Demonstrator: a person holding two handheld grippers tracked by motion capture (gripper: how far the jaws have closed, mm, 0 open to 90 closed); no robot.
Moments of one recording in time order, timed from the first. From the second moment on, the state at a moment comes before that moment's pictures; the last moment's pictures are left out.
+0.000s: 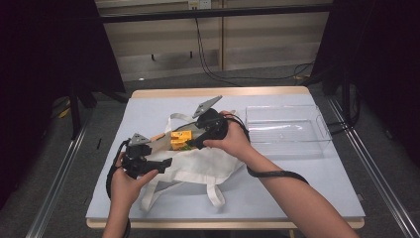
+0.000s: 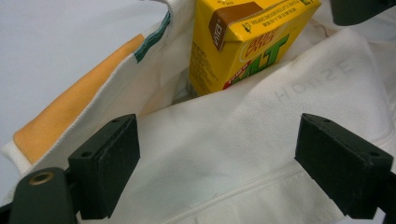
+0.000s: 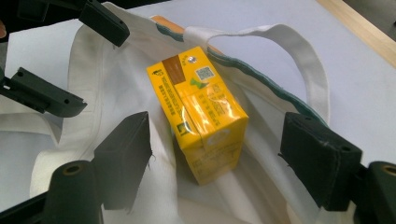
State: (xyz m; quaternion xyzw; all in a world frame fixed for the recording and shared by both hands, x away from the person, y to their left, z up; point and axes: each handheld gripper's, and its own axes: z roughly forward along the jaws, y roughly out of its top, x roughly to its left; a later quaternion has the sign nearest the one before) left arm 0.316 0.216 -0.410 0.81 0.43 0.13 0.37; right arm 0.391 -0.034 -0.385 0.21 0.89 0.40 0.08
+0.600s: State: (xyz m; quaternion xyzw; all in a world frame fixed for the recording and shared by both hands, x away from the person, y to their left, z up) left arm 0.317 0.216 -0.413 0.82 0.43 0.13 0.36; right arm 0.401 -0.009 -0.403 0.19 0.91 0.37 0.07
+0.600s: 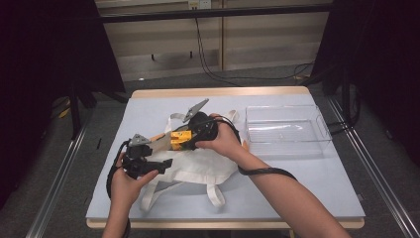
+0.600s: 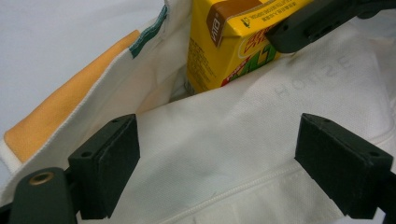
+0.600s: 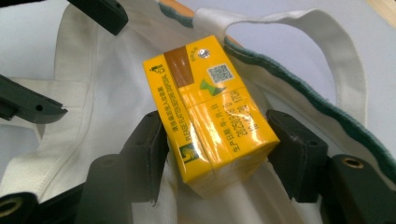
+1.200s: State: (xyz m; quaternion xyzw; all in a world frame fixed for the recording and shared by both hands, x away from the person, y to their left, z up) left arm 0.315 0.214 -0.418 0.82 0.43 0.13 0.36; right arm 0.402 -0.017 -0.395 0.19 0.93 0.32 0.07
